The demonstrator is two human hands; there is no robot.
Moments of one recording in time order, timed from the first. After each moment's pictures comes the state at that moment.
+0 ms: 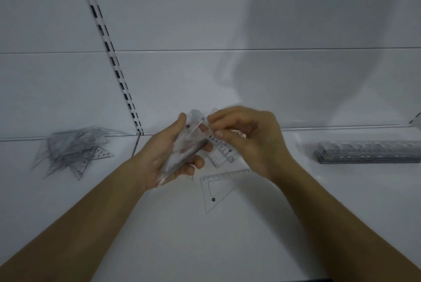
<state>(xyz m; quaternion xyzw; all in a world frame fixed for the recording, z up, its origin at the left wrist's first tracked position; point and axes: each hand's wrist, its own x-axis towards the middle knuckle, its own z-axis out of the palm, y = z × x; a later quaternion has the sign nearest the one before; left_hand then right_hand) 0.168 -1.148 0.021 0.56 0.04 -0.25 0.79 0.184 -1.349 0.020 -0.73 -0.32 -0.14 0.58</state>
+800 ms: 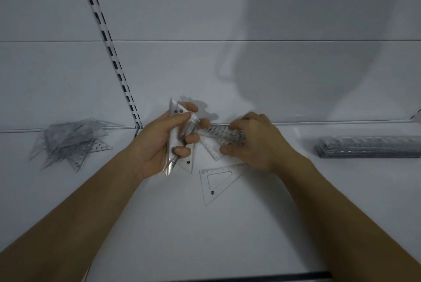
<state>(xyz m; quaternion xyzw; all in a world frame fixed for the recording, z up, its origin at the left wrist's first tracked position) 0.175 -1.141 0.018 0.48 -0.01 -0.21 0.85 0.198 -1.365 0.005 -0.97 -0.15 0.00 0.19</state>
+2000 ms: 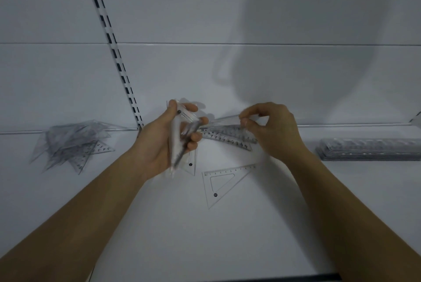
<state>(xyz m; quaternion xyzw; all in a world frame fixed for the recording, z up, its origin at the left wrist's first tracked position) 0.176 -1.142 0.020 0.49 0.03 -0.16 0.86 0.214 -1.378 0.007 -0.89 -0.09 -0.14 0.43</state>
